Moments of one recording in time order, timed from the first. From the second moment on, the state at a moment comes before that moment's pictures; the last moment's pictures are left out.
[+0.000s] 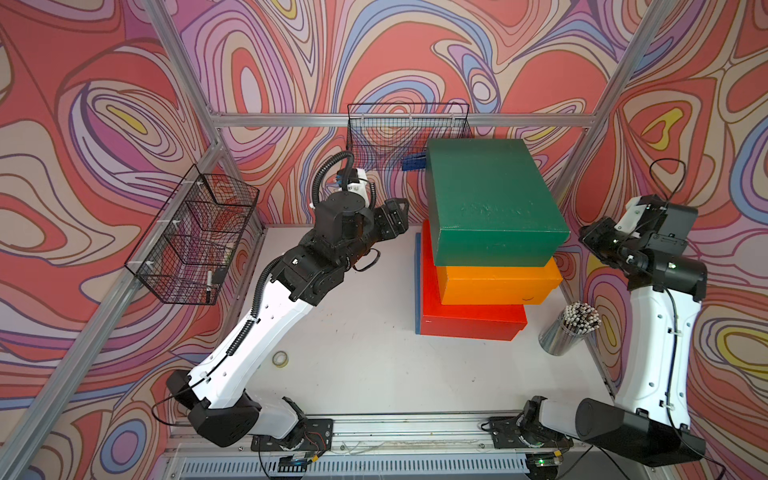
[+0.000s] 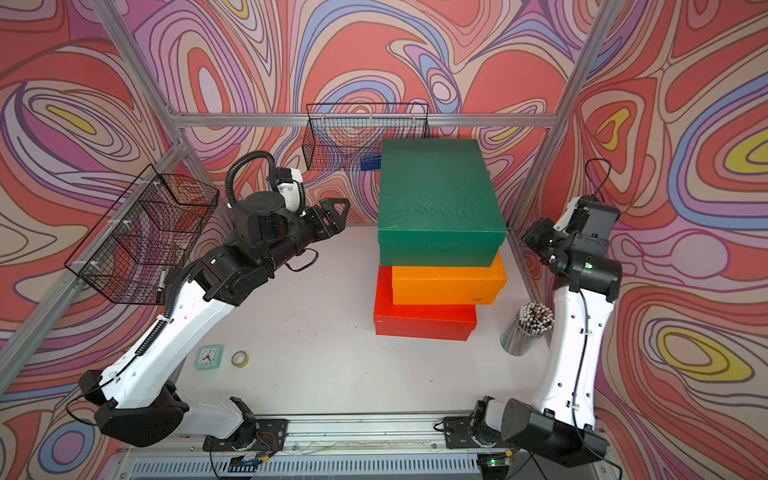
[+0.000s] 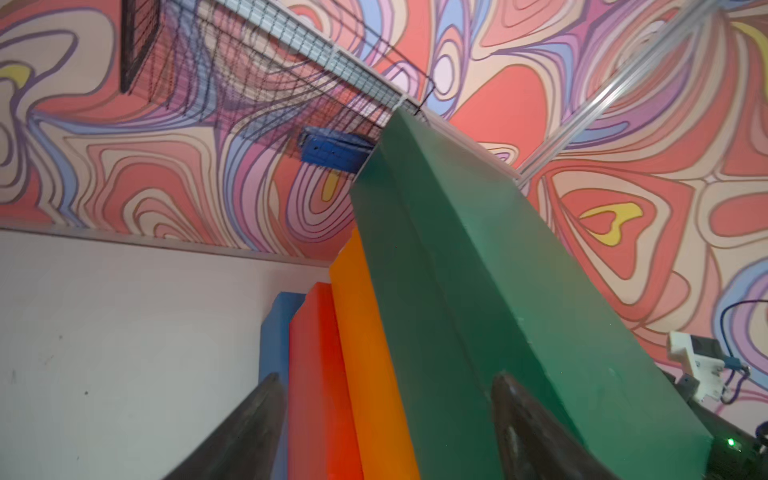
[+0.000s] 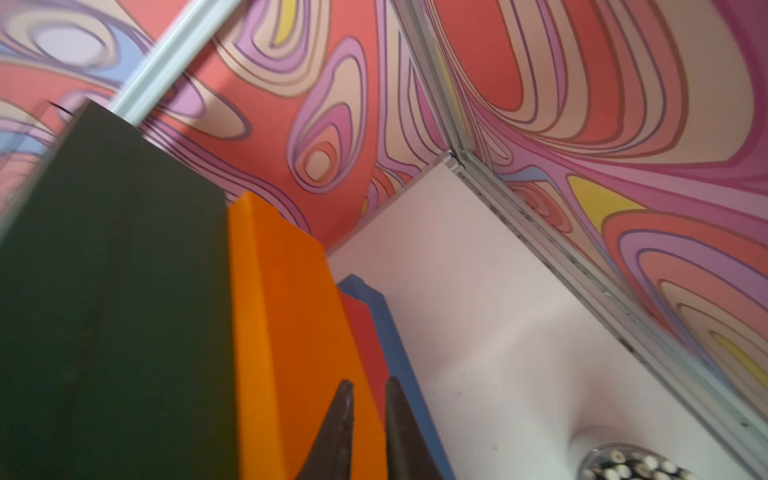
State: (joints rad) left arm -0.68 1.41 1.75 -0.55 -0.20 -0.69; right arm -0.41 1.28 1.66 -0.94 -0.27 0.45
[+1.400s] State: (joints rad) left arm -0.43 1.90 1.52 -0.32 0.15 -0.93; right arm -0.26 1.62 1.16 -0.44 -0.40 0.54
